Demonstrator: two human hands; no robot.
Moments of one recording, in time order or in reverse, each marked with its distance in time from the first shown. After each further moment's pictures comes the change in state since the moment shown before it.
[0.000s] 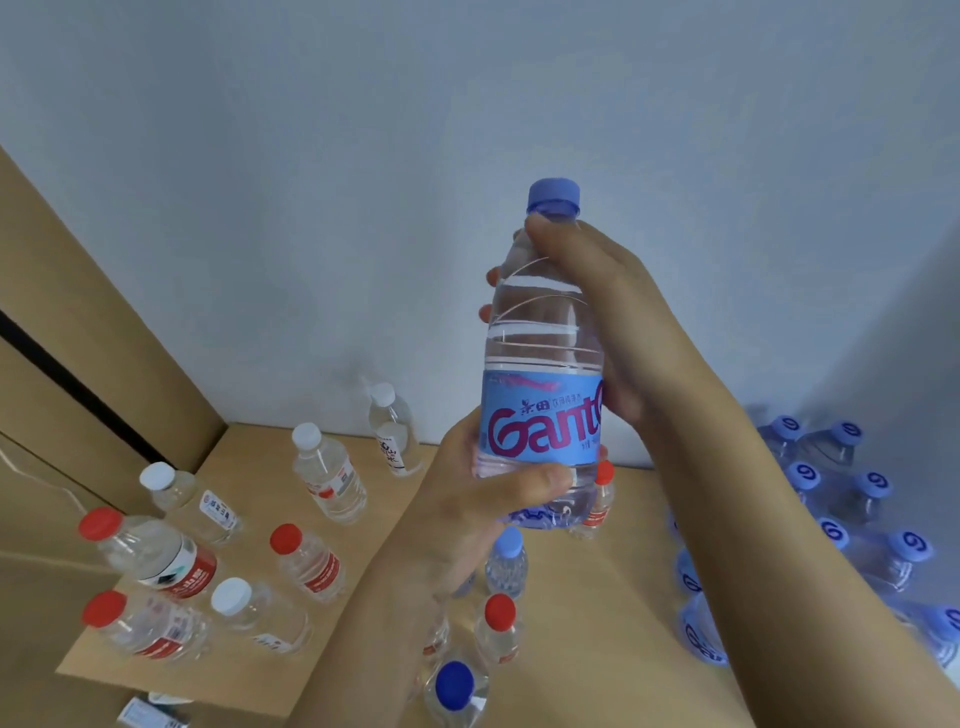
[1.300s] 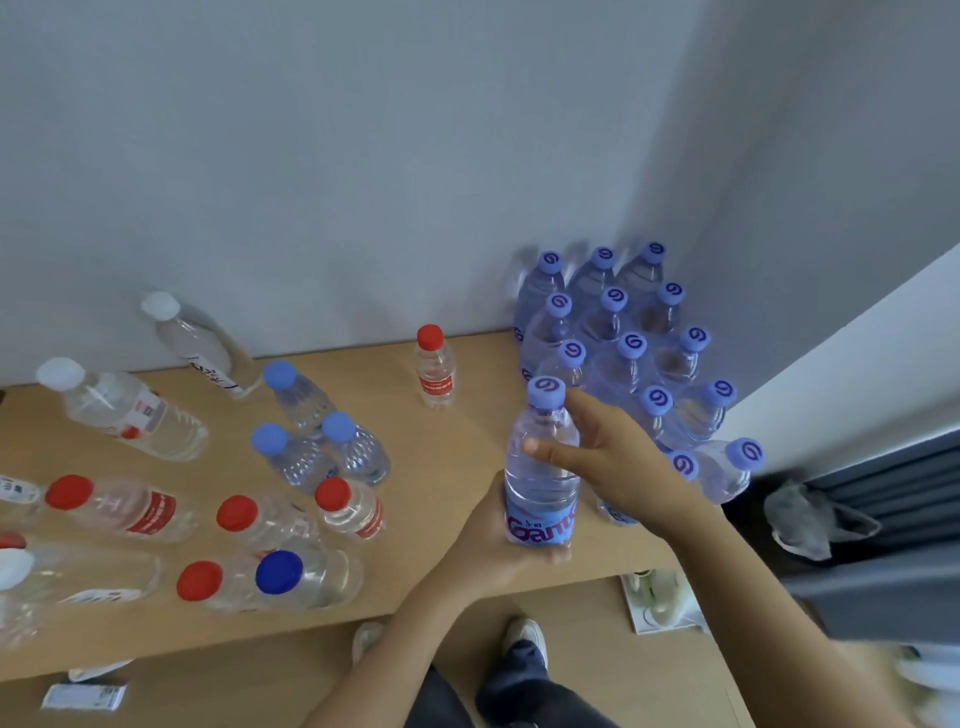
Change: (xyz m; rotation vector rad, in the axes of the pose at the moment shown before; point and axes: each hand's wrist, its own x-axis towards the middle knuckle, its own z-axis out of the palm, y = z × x) left_hand -0.023 -0.250 0.110 0.271 -0.207 -0.303; right_hand -0.202 0.133 -0.166 -0.530 0.210 0.350
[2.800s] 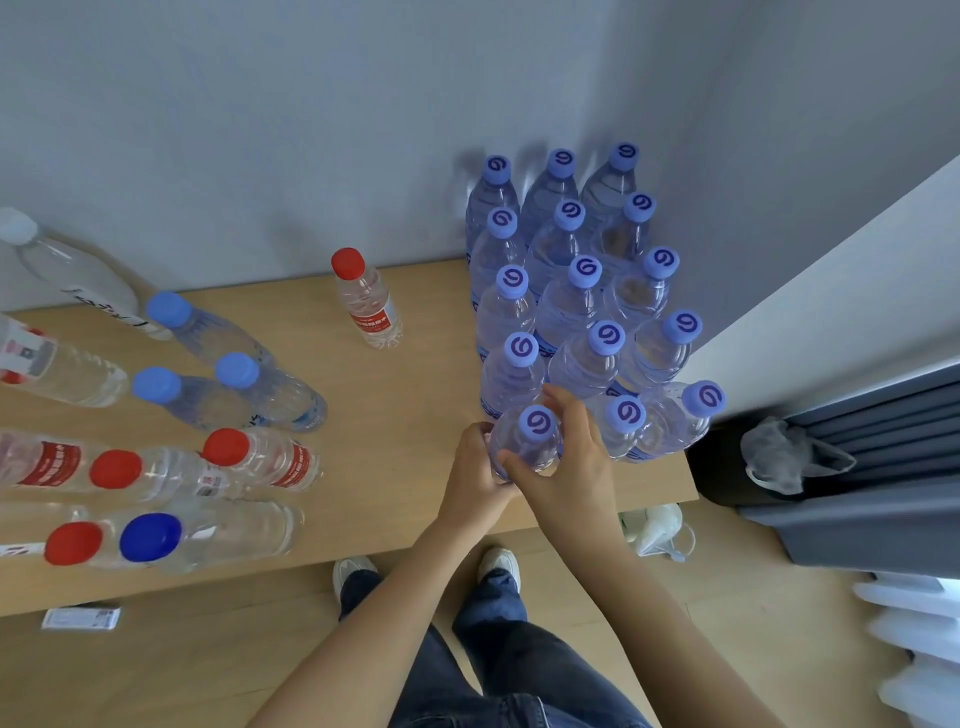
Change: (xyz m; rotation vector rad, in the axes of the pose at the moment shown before) left_hand 0.062 -0.068 0.064 0.273 0.226 -0.102; right_hand -0.029 0.105 0.022 -0.094 0.440 0.054
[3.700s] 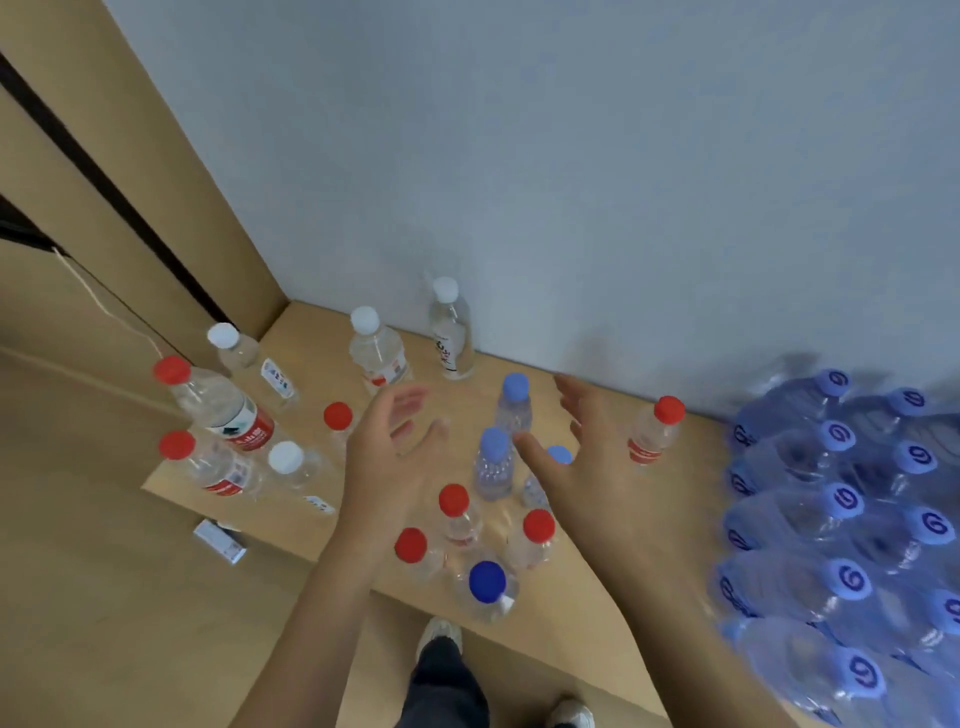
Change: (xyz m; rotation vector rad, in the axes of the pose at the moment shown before) left_hand -0.110 0.047 -0.341 -0.237 0.824 0.136; right_hand 0.023 -0.199 0.181 0.067 -0.418 -0.375
